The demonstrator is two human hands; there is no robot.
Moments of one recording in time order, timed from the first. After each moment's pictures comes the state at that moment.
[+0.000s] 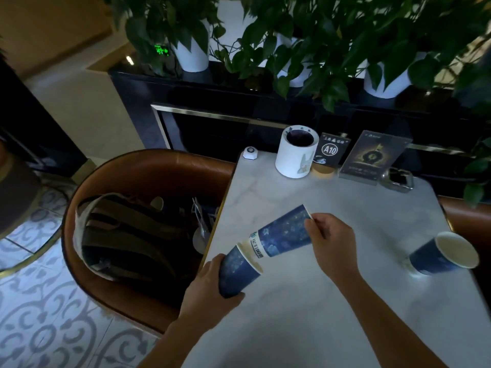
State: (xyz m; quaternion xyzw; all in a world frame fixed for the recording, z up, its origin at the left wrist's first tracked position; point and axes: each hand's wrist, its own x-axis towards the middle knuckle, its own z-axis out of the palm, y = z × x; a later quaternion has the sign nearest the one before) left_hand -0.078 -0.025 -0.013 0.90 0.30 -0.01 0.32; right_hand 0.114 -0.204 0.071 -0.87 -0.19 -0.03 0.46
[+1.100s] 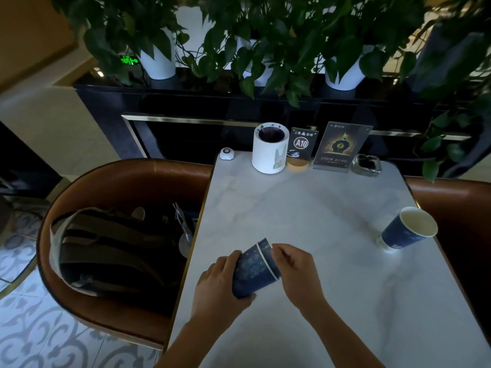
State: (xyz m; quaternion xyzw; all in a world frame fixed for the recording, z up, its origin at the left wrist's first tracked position) left_hand -0.059 -0.079 0.024 0.95 0.19 0.05 0.25; right_hand 0.040 -0.221 0.056 -0.83 -0.12 0.13 0.53
